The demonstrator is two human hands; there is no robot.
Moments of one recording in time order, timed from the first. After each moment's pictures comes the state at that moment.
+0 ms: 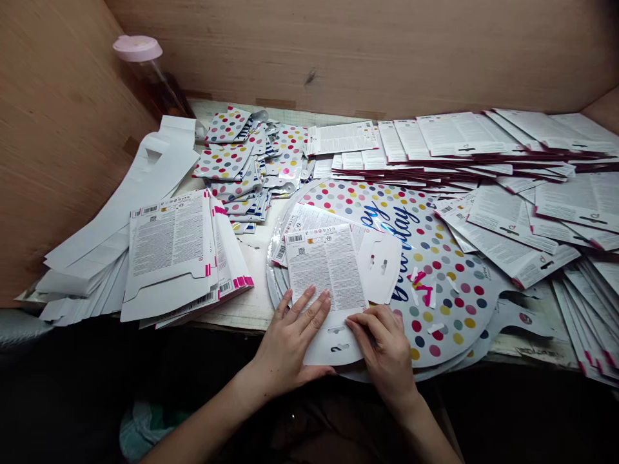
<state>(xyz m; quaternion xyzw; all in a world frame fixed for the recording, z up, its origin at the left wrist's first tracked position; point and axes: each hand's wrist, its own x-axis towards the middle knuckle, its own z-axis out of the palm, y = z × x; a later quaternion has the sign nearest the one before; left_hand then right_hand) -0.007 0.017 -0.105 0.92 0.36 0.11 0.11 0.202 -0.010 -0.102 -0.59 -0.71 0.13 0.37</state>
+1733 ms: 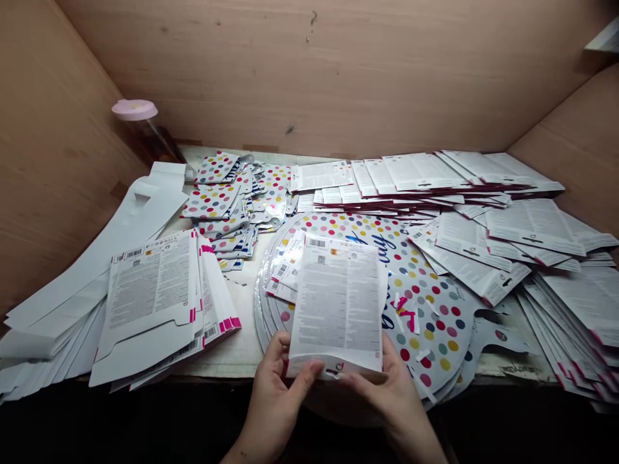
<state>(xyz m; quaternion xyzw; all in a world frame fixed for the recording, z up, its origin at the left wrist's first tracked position) 0.024 0.015 -0.061 0.41 0.50 0.42 0.63 0.195 -0.006 -0.066 -0.56 -0.28 0.58 0.52</state>
